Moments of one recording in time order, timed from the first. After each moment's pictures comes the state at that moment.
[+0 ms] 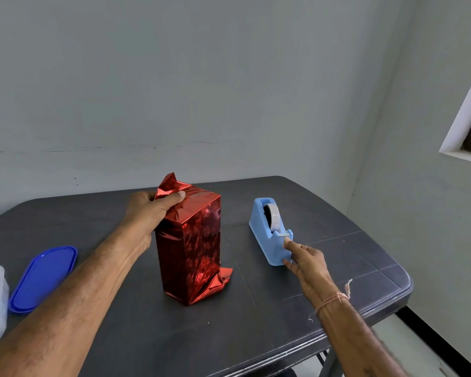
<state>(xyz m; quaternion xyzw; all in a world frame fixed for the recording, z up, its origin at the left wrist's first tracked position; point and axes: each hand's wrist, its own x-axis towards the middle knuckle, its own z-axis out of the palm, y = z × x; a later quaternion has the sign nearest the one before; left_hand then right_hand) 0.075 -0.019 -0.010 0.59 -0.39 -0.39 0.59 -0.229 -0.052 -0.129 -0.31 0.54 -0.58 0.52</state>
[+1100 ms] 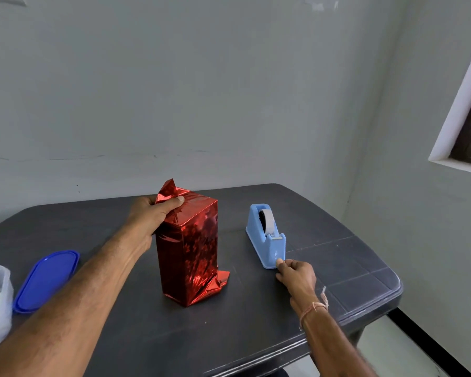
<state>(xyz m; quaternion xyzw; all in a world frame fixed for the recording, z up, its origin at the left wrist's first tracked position) 0.071 -0.007 -0.002 0.58 -0.40 -0.40 0.59 -0.223 -0.047 -0.166 -0.37 0.67 -0.51 0.39</state>
